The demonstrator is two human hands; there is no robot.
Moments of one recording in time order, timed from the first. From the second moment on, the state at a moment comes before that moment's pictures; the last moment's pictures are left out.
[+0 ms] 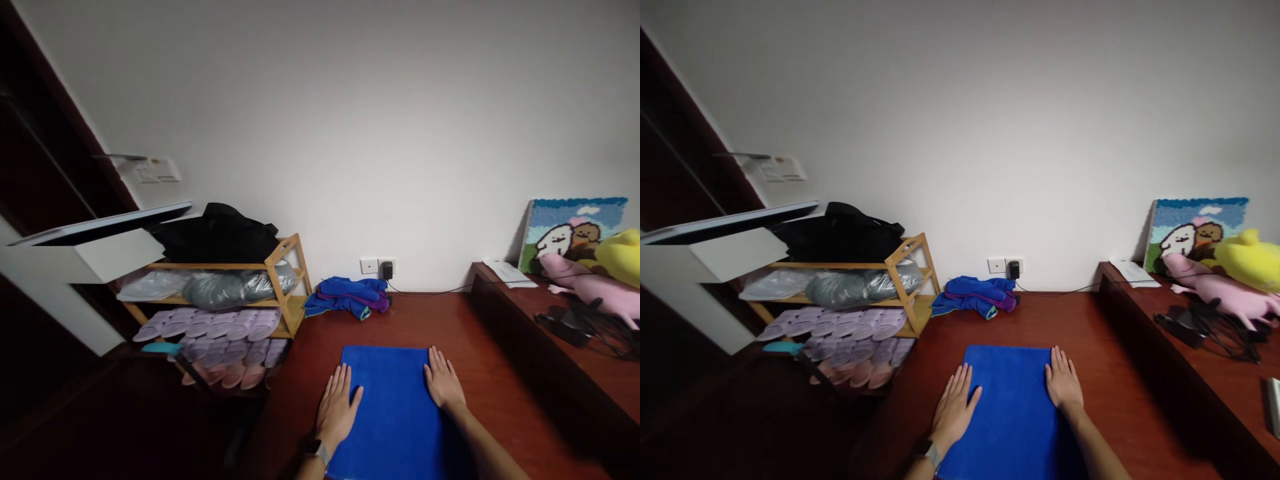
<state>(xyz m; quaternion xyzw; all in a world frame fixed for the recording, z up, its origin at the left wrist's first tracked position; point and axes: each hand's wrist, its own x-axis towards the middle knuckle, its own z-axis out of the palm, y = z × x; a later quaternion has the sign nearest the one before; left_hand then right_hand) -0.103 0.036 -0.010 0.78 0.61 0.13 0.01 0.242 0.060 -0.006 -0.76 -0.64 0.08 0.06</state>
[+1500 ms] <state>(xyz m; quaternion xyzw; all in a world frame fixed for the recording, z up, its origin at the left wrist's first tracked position) -0.056 0.007 0.009 0.82 0.57 0.09 0.05 0.227 -0.035 -0.003 -0.75 -0.65 0.09 0.09</state>
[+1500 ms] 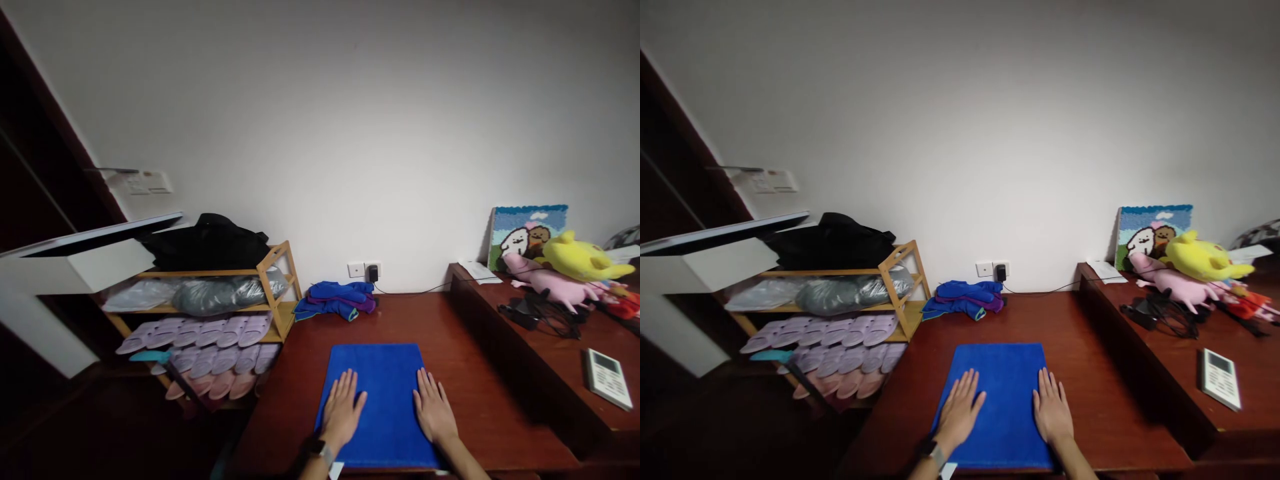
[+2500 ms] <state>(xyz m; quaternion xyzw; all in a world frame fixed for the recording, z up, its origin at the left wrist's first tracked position) 0.002 -0.046 0.023 0.89 0.43 0.17 0.04 0.222 -0.093 -0.016 -0.72 -0.67 0.10 0.14</state>
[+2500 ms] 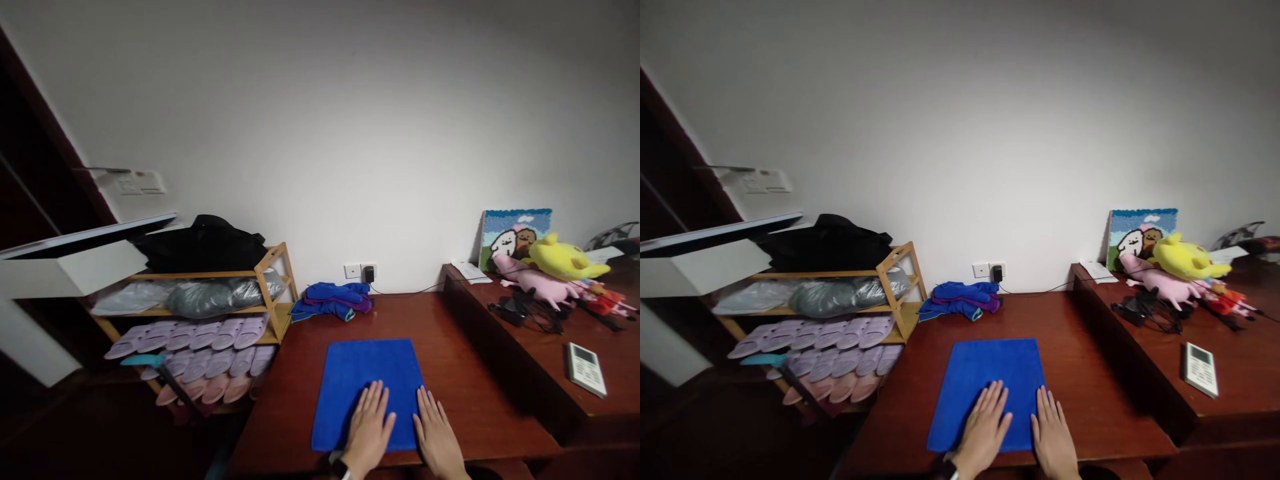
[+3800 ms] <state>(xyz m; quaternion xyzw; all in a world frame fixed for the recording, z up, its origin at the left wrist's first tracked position) -0.090 -0.045 0.002 0.83 0.52 0.18 -0.03 0.230 -0.095 -0.064 -0.70 -0.68 0.04 0.20</state>
